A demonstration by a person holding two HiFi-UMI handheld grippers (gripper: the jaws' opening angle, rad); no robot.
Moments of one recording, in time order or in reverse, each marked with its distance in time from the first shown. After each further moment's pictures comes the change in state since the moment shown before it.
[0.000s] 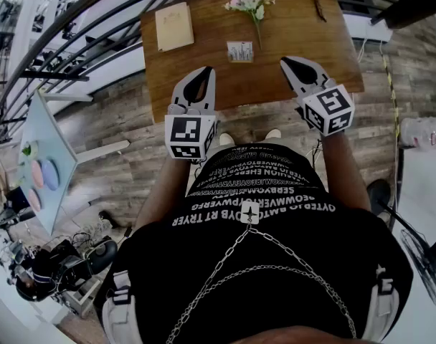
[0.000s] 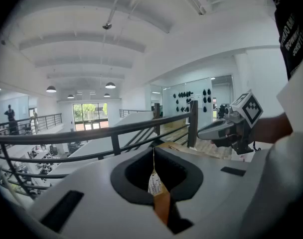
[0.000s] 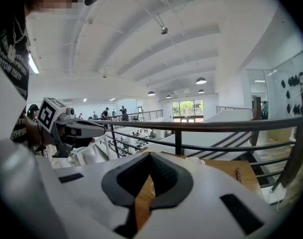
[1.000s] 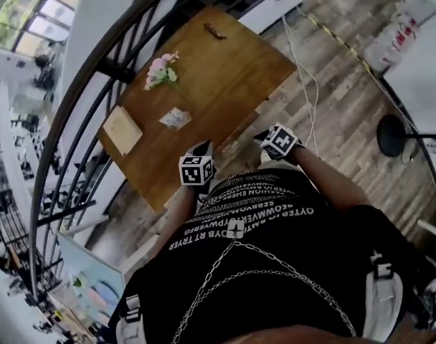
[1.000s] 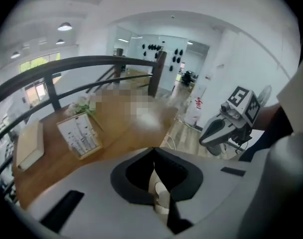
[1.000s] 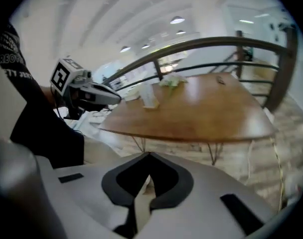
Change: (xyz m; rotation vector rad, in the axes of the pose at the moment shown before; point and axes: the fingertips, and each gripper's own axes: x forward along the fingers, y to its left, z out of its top) left arm 0.116 -0.153 -0.202 0.036 0.554 -0.491; right arm -0.074 -0.010 -0.298 0.342 0.554 -0.027
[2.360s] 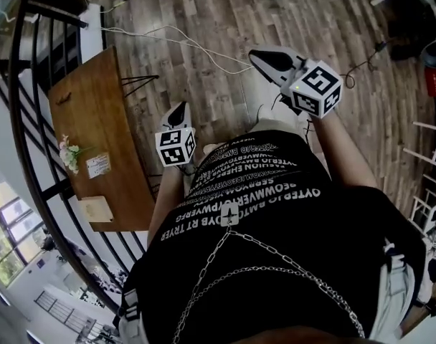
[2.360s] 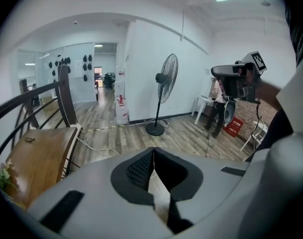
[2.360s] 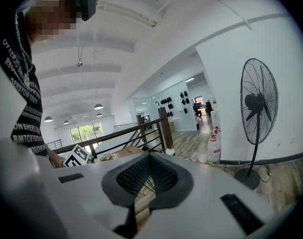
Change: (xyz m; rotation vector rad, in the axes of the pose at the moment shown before) left arm -0.067 -0.387 -0.114 0.761 -0.014 -0.584; right arm -0.430 0.241 -0.284 0.523 -0.944 -0.948
